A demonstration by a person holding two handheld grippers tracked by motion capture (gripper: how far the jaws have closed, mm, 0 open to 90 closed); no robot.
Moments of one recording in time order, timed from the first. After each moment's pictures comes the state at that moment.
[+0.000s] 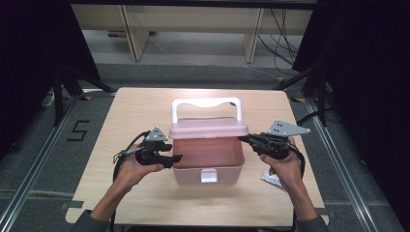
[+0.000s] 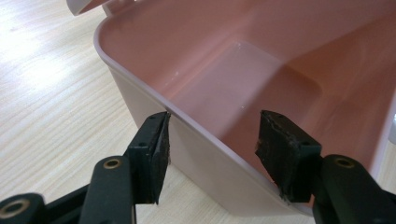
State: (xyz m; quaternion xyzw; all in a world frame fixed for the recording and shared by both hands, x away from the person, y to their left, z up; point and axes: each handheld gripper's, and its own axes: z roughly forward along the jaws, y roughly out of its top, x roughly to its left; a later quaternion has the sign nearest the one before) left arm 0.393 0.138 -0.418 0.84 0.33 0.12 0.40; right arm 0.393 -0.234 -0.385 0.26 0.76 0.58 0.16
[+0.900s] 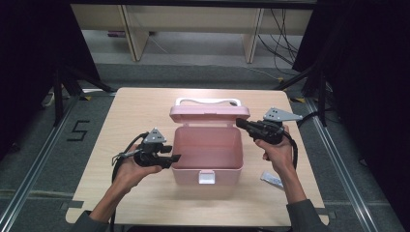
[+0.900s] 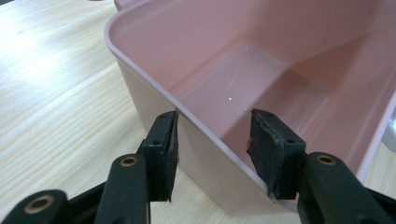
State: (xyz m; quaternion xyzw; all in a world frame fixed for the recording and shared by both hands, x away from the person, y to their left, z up) left arm 0.386 0.140 -0.417 0.84 0.33 0.13 0.41; right arm 0.442 -0.232 -0.393 0.29 0.74 0.58 0.17
